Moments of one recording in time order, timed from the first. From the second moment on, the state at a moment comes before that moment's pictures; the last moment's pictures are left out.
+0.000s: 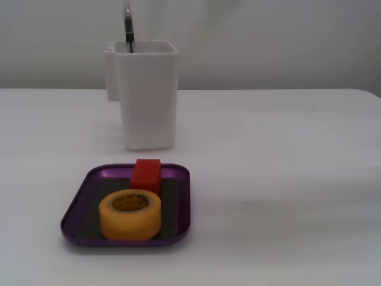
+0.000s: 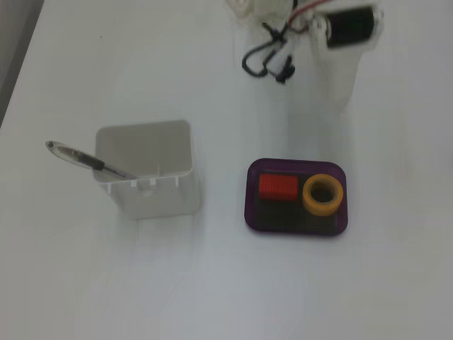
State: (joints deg) arm -9.8 86.8 53.3 84.1 -10.8
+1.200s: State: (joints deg) arm -2.3 192.0 160.2 65.3 -6.4
